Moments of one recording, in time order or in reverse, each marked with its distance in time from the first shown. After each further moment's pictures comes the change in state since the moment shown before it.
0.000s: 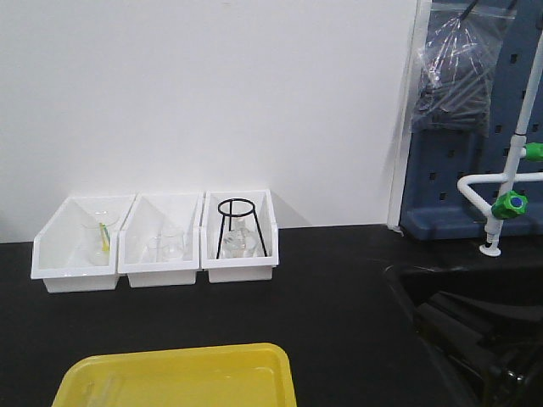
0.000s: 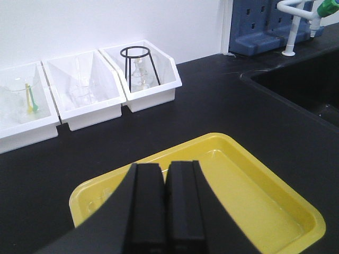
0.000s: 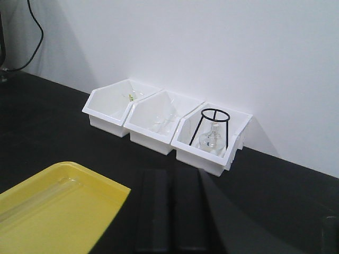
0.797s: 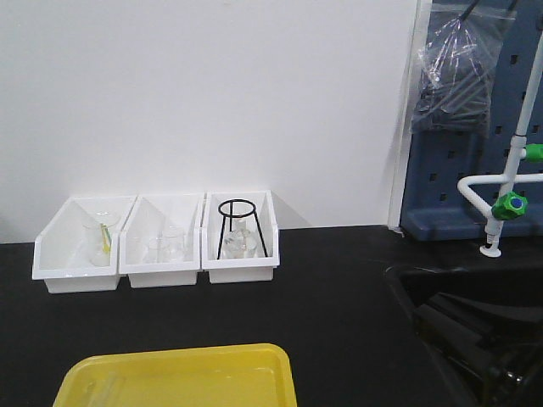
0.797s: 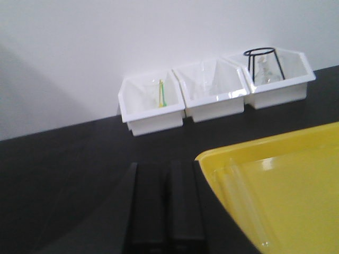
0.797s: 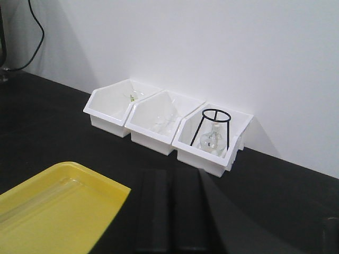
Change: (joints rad) left arm 0.285 -0.549 0.595 0.286 -0.288 -0.124; right arm 0.000 0.000 0.002 0.000 -0.001 0.000
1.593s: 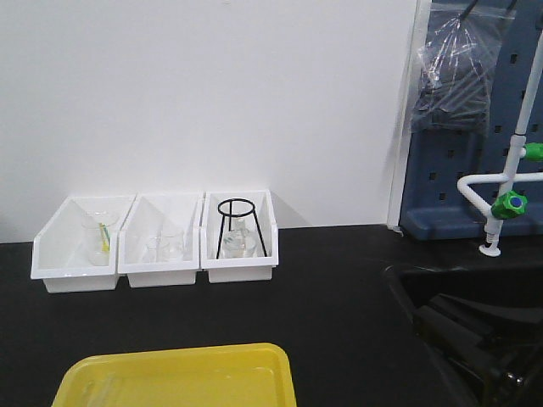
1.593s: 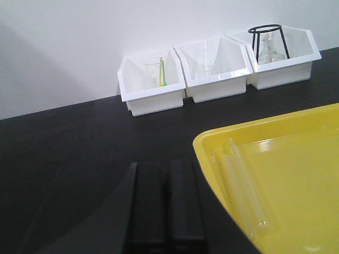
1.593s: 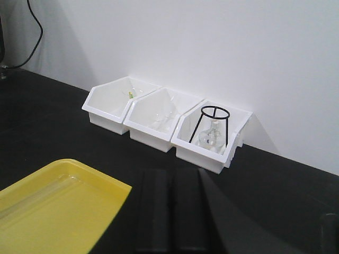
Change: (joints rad) left arm 0.004 -0.004 0.003 0.007 0.046 -0.015; right arm 0.000 0.000 0.000 0.000 0.007 0.000
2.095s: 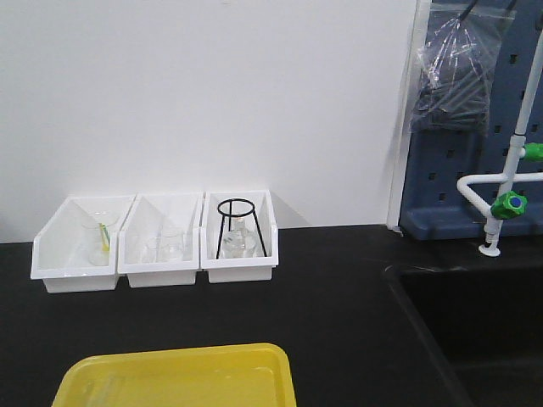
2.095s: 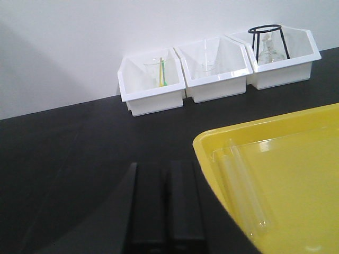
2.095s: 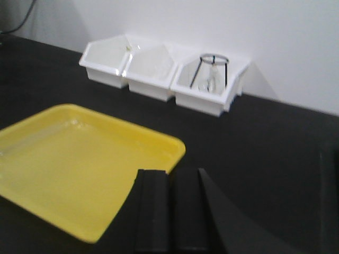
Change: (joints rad) left arm 0.000 0.000 0.000 0.001 0.000 0.000; right arm -0.060 -0.274 0.404 0.073 -0.020 -0.002
